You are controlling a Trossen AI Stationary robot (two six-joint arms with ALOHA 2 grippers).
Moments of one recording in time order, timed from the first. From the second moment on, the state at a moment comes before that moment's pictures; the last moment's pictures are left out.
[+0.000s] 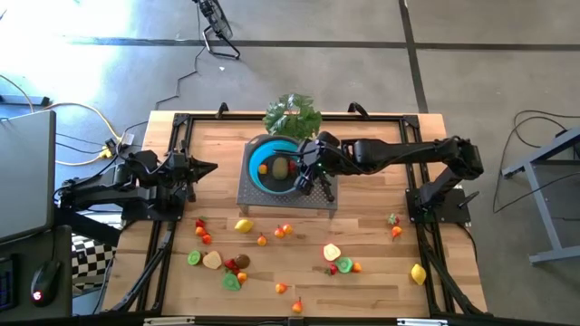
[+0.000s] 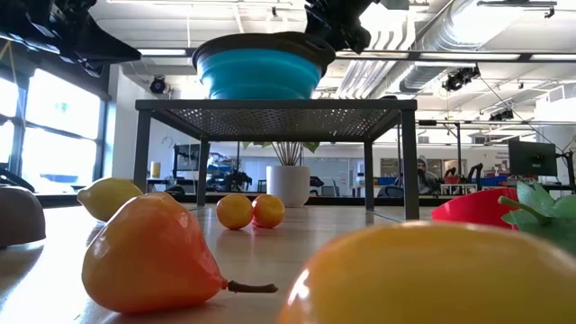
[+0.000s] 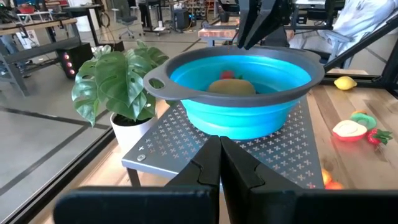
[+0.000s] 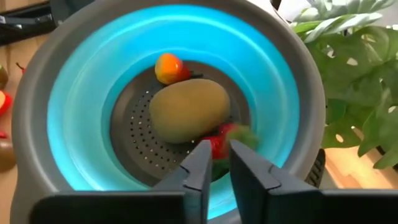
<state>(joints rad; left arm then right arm) 0.13 0.10 0.39 -0.40 -0.17 0.02 -0.02 1.65 1.50 -0.65 0.31 0.33</state>
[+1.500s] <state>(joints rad) 0.13 0.10 0.39 -0.41 -0.17 0.02 0.33 1.40 1.49 -1.48 0.18 0.84</state>
